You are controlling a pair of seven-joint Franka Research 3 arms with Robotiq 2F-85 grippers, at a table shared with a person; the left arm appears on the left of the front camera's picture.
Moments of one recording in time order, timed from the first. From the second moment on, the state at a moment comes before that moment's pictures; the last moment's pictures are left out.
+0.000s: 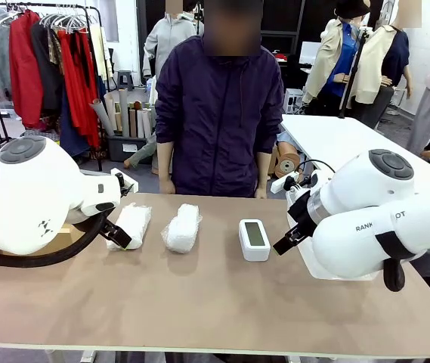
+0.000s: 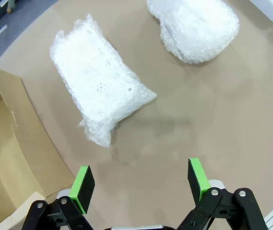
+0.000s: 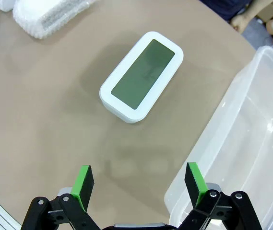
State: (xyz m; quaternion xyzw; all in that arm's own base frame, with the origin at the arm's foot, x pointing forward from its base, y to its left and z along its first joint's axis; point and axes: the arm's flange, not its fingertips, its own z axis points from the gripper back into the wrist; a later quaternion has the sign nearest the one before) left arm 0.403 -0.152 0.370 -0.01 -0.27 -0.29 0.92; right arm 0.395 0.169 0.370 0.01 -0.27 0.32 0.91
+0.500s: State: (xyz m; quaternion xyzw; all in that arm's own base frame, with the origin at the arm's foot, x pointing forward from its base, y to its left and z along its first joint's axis) left arm 0.394 -0.165 0.398 -0.08 -0.20 -0.38 0.90; right arm 0.399 0.217 0.391 0.09 -0.26 0.31 0.91
